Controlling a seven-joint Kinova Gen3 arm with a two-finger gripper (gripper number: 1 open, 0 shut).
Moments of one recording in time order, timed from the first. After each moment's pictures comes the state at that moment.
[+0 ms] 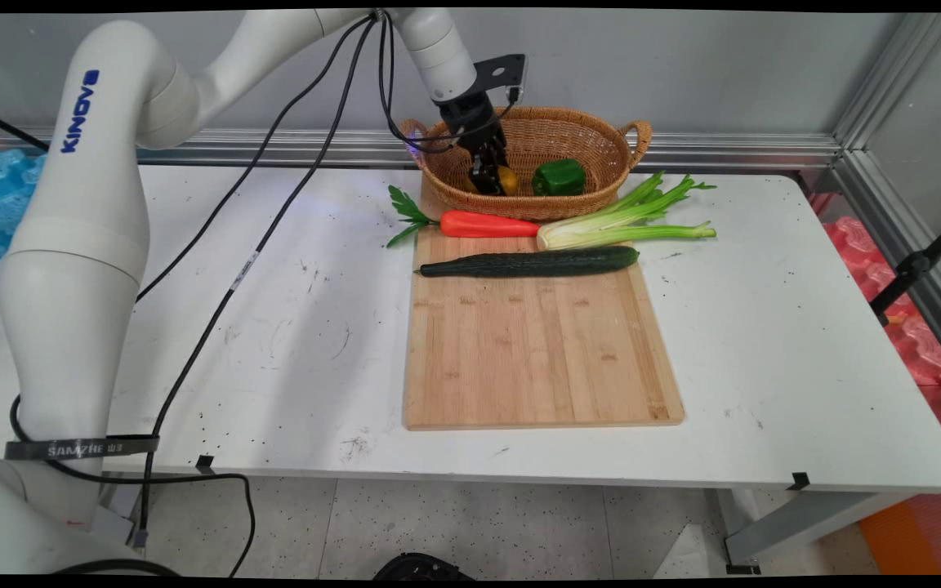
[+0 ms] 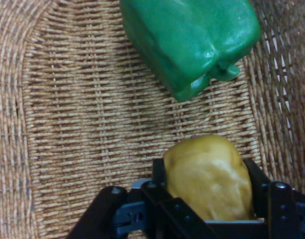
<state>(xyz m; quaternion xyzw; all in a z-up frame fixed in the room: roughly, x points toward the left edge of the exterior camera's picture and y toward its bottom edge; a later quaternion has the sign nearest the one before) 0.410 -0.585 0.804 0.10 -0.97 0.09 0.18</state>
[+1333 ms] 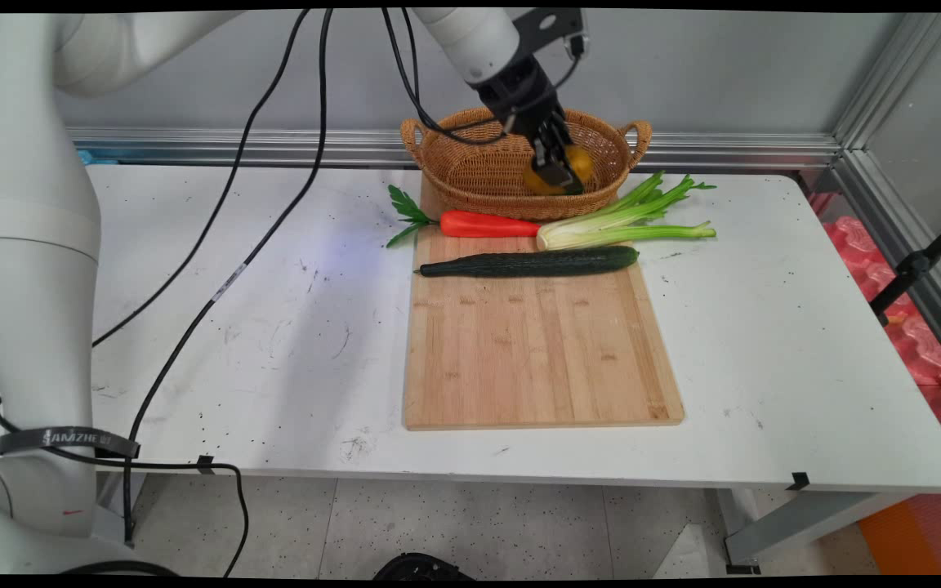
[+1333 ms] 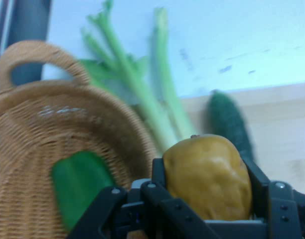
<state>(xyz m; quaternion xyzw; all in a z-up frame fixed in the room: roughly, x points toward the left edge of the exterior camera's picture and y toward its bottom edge) 0.316 -0.461 0.901 0.15 -0.94 0.14 0.27</state>
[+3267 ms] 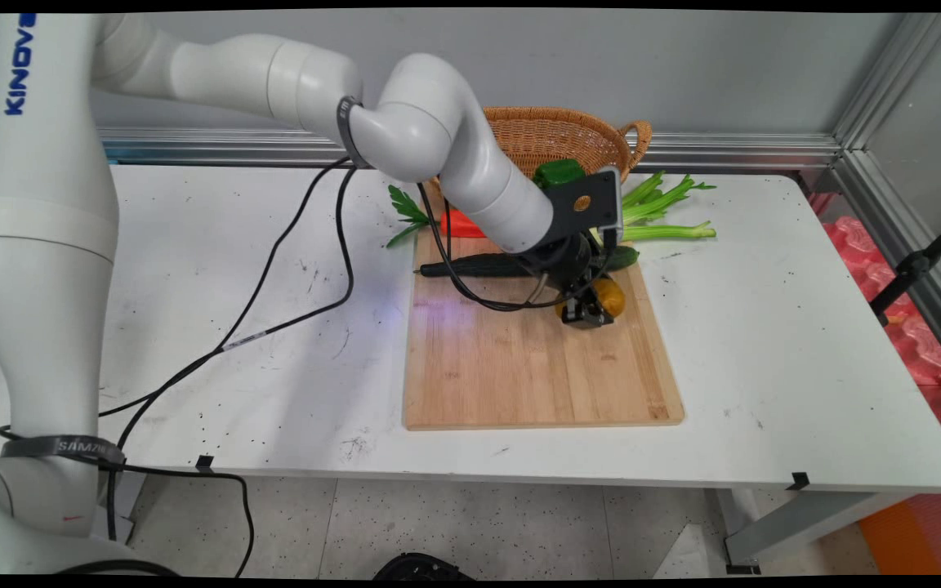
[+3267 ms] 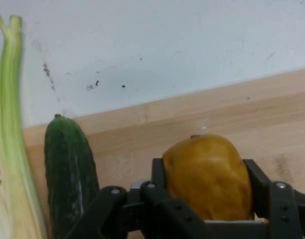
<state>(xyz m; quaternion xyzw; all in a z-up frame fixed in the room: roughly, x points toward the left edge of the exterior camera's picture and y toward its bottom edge) 0.231 -0.355 0.780 0.11 -0.94 0.15 0.28</state>
